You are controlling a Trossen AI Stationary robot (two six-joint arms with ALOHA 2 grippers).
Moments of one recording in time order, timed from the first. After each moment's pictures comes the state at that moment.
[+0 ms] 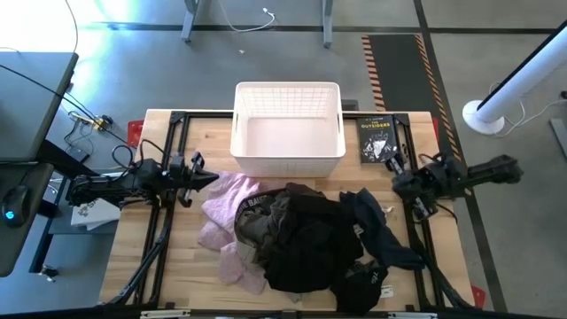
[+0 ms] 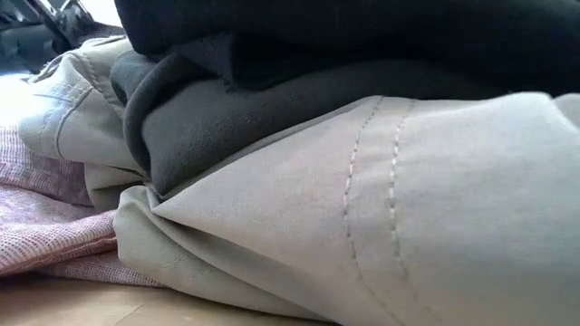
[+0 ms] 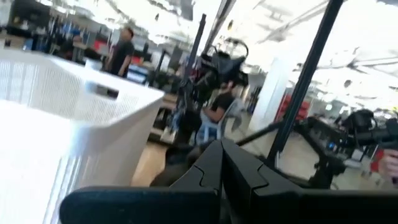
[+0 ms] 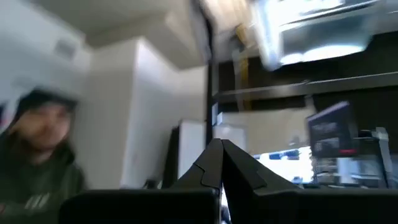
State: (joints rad) left arm 0.04 0.01 0.03 0.20 0.02 -0.32; right arm 0.24 0.38 0.18 0.81 -0.19 0.06
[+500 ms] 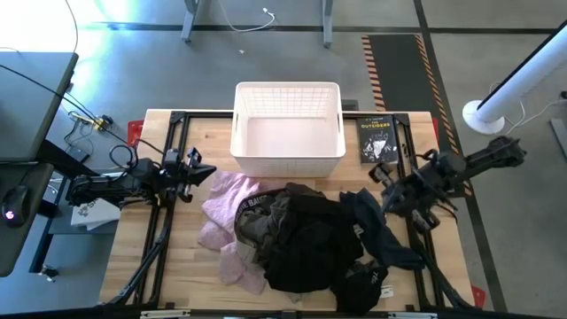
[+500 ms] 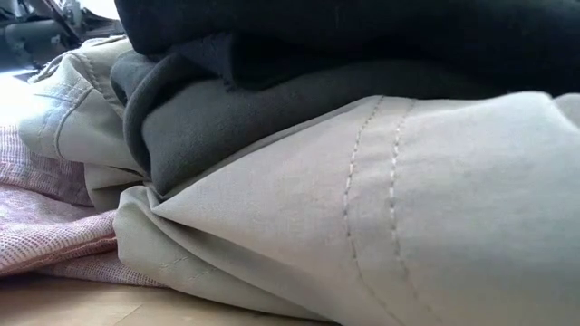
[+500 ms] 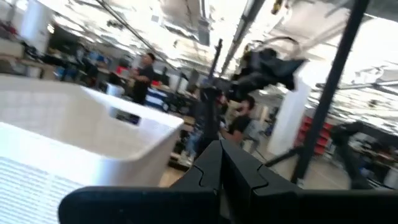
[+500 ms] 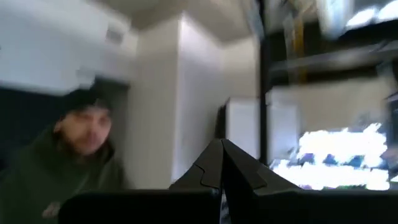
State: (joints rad) left arm 0.04 0.01 0.03 0.27 -0.10 -0.28; right arm 0.39 0.85 0.68 0.65 -0.27 0.09
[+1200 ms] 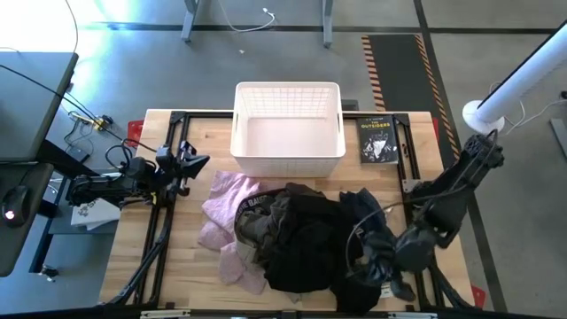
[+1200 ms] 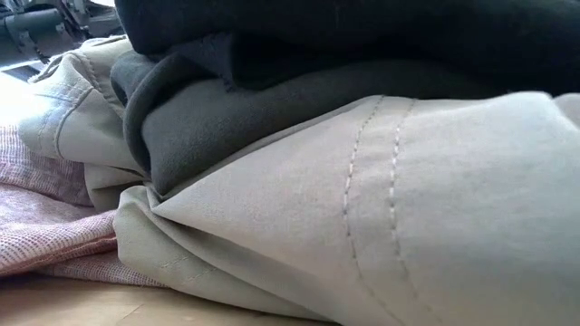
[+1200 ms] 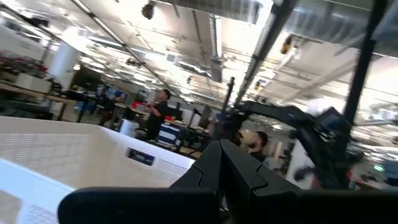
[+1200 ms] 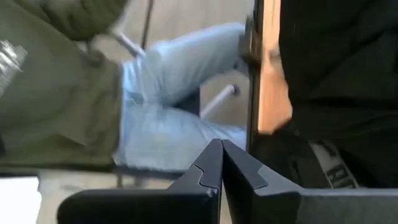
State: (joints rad) left arm 0.05 0.01 0.03 0.41 -0.21 -0.26; right arm 0.81 1.34 1.28 -0.67 -0.03 0.87
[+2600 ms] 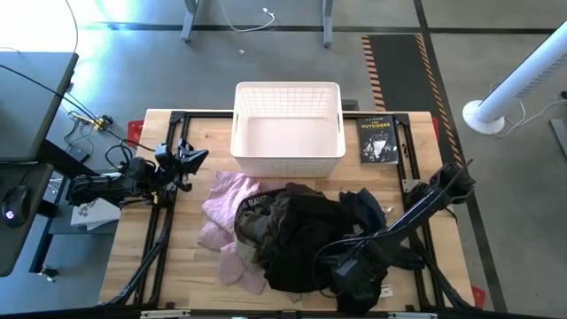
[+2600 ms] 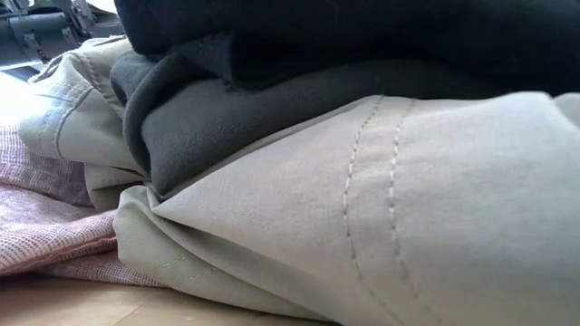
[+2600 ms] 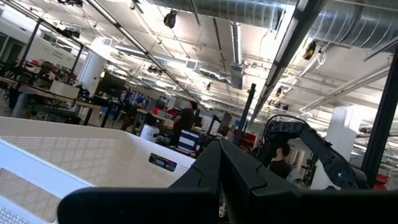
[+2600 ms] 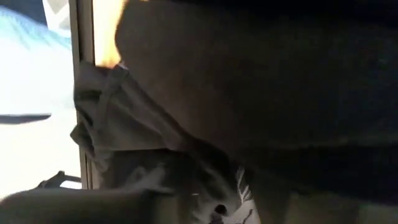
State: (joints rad) left arm 0.05 0.01 0.03 0.42 -0.30 -0.23; right arm 0.69 1.79 1.26 -0.85 -0.11 0.60
